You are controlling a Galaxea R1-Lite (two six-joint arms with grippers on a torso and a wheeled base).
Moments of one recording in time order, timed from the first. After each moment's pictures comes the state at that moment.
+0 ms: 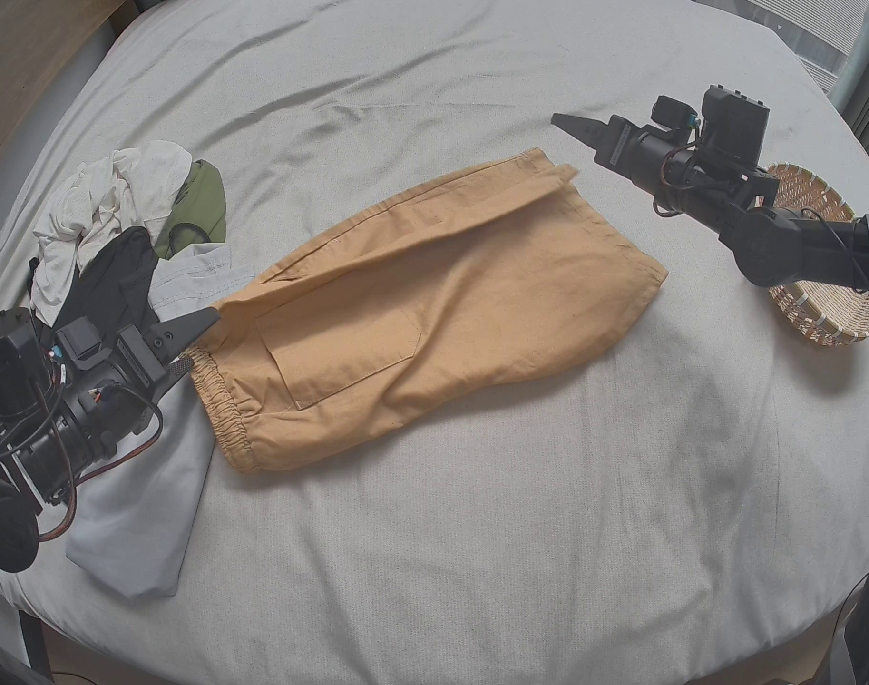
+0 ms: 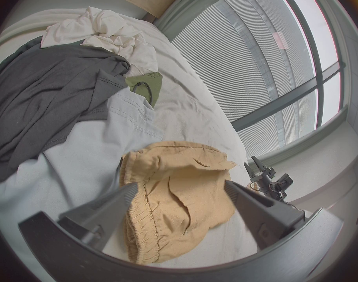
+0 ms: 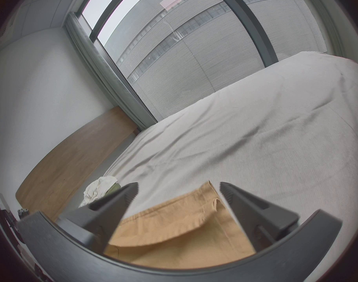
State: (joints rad) left arm -0.14 1.53 -0.43 -1.00 -0.25 -0.80; right arm 0.31 2.11 -1.78 -0.50 0.24 0.37
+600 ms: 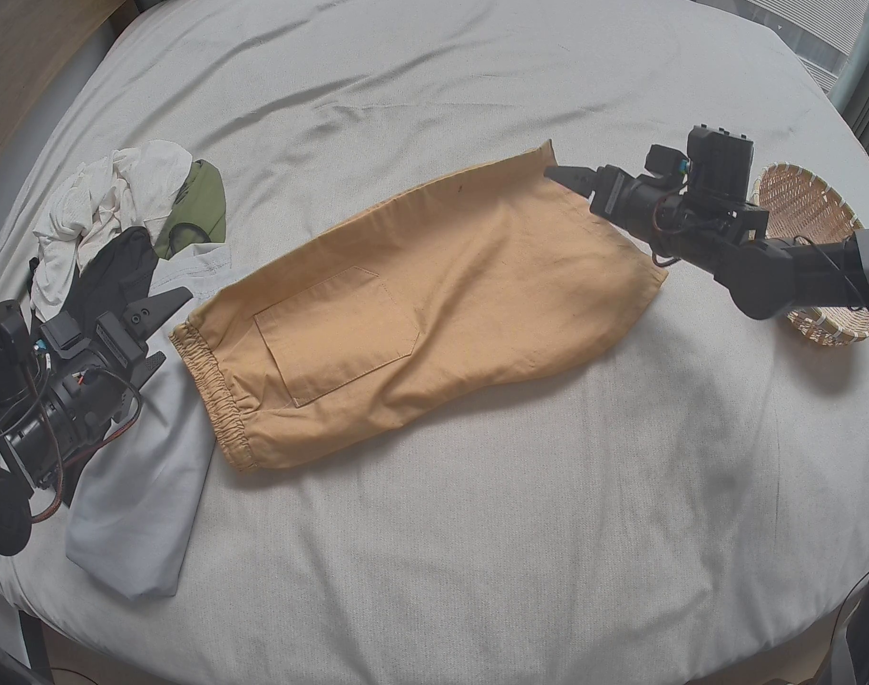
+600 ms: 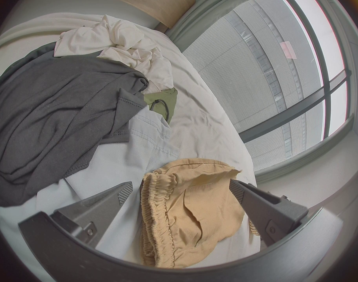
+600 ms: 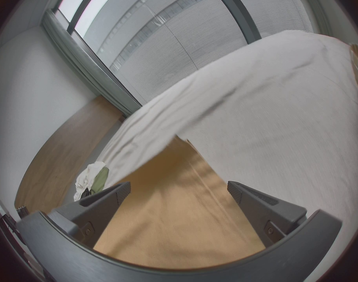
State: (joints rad) left arm -0.05 1.53 -0.44 -1.00 -0.26 -0.83; right arm 0.31 2.05 -1.52 -0.49 0.18 0.41
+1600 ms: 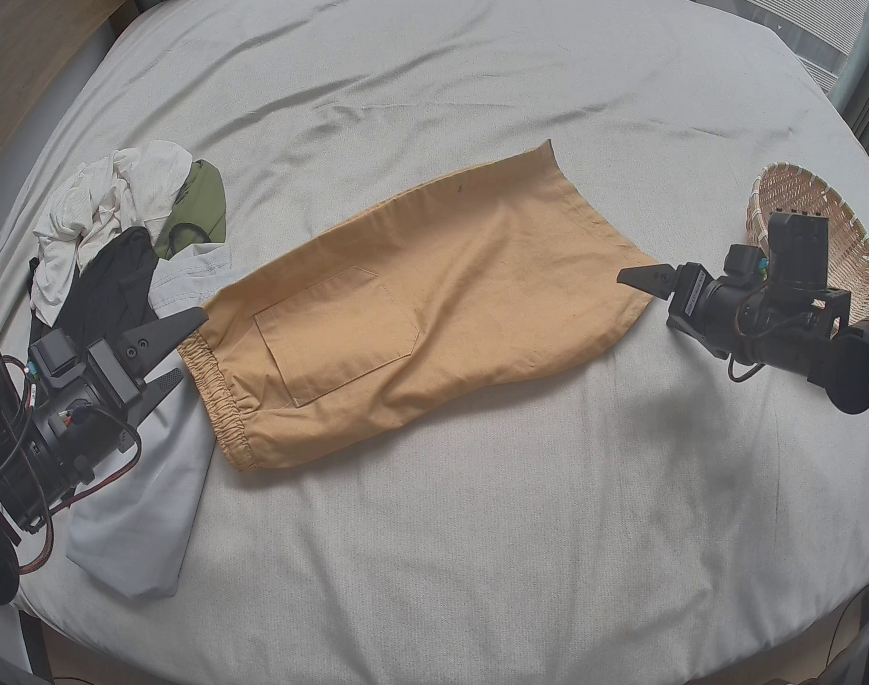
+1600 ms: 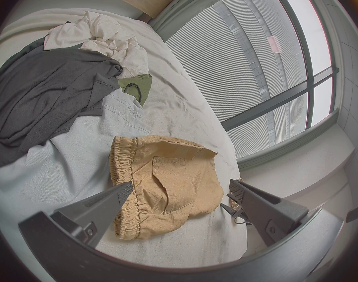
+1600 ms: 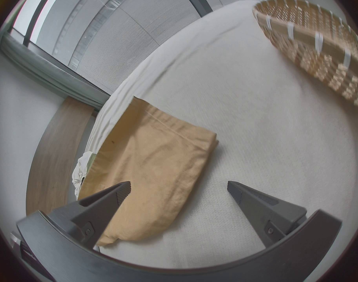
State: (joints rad) left arm -0.17 1.39 -0.35 -1.00 -0.29 -0.82; right arm 0.28 1.76 -0.97 -0.48 0.13 0.62
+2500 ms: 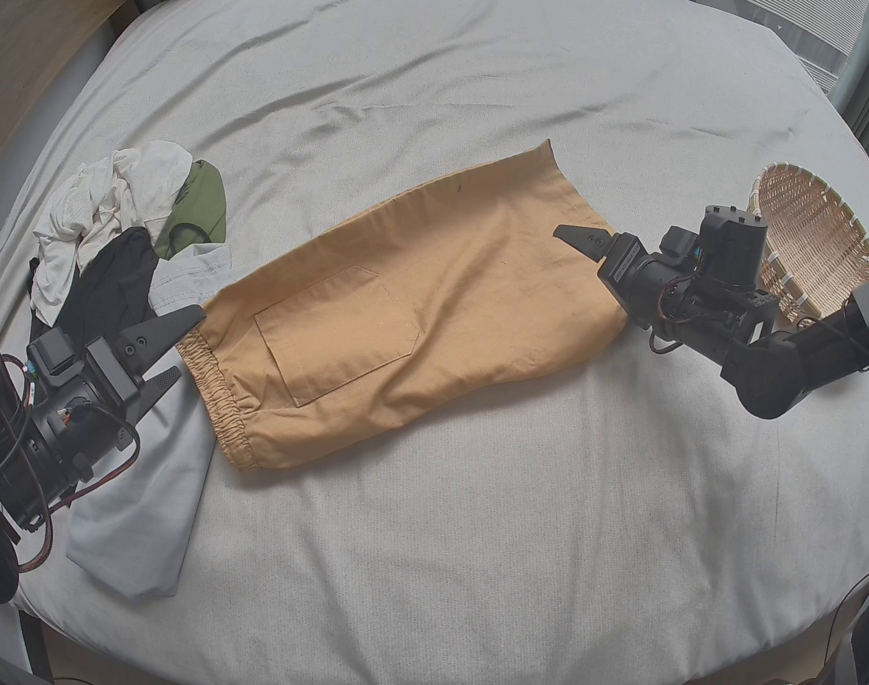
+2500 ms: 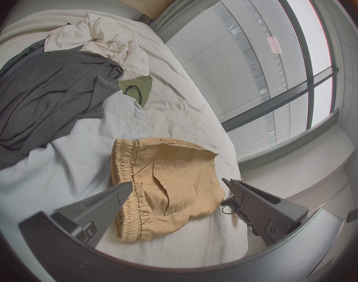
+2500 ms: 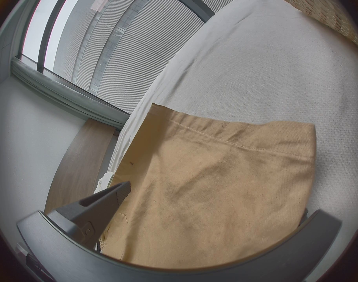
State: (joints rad) left arm -0.17 1.39 -0.35 -1.00 -0.28 -0.82; right arm 0.36 2.00 -1.12 -0.84 0.13 0.76
